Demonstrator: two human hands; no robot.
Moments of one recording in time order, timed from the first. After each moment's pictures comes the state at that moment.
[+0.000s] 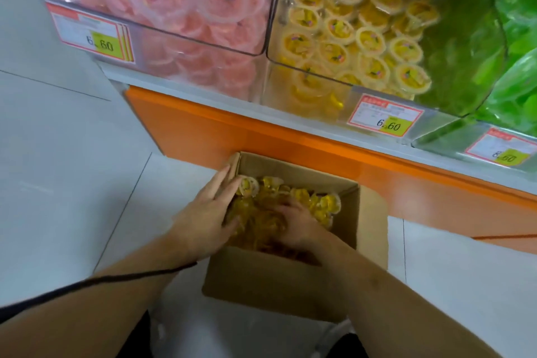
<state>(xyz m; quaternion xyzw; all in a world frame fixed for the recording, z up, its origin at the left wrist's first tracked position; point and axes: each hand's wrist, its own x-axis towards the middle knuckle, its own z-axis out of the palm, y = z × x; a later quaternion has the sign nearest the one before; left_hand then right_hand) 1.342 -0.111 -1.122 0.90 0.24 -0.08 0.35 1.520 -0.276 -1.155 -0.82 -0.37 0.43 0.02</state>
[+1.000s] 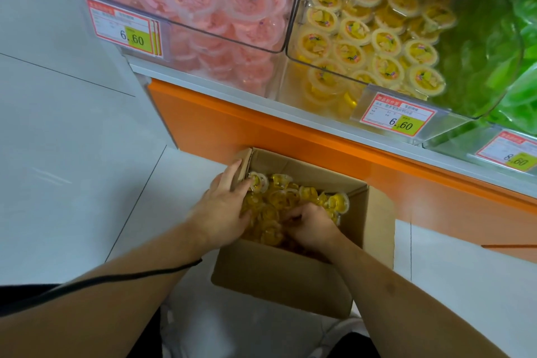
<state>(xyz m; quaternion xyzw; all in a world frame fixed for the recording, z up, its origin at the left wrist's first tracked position) 1.346 -0.118 -1.116 0.91 0.26 -0.12 0.30 1.514 -0.291 -1.148 -0.85 -0.31 0.42 0.13</state>
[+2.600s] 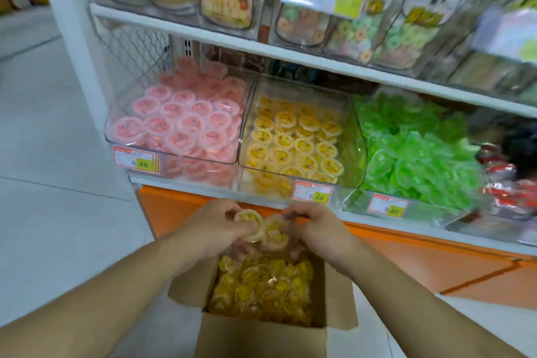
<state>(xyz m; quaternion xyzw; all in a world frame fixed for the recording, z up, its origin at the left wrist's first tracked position) 1.383 -0.117 -0.915 0.69 0.31 -0.02 0.65 1.529 -0.282 -0.923 -0.79 -0.25 0.35 0.44</state>
